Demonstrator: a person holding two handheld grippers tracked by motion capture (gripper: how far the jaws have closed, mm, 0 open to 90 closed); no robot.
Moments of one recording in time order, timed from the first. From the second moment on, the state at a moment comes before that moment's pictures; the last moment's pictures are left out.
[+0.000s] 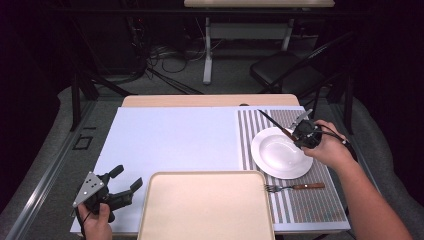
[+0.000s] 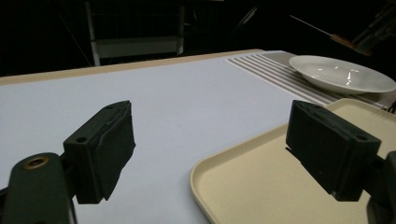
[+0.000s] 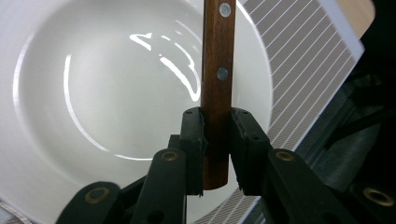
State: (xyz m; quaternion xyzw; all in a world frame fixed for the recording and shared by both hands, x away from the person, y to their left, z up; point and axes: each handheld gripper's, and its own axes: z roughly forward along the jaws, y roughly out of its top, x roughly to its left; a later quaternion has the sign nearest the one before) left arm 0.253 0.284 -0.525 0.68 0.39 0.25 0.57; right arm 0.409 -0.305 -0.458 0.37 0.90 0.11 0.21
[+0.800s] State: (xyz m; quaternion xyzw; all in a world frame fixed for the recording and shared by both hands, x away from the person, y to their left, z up) left arm 0.247 0.277 -0.525 0.69 0.37 0.26 0.56; right arm 0.331 -0.296 -0.459 0.51 0.83 0.15 0.16
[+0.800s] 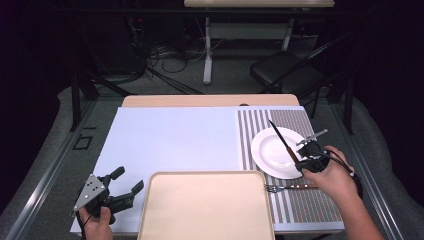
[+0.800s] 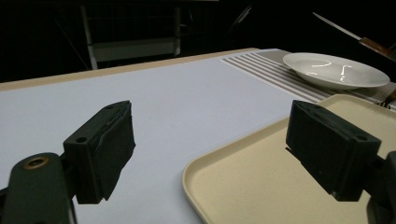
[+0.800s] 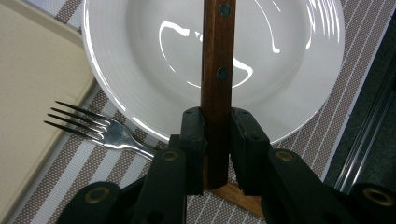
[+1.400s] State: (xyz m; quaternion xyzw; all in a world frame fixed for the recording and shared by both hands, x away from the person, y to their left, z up) left arm 0.248 0.275 -0.525 0.70 0.36 0.25 0.56; right arm 0.277 -0.284 -0.465 0.54 0.81 0.19 0.16
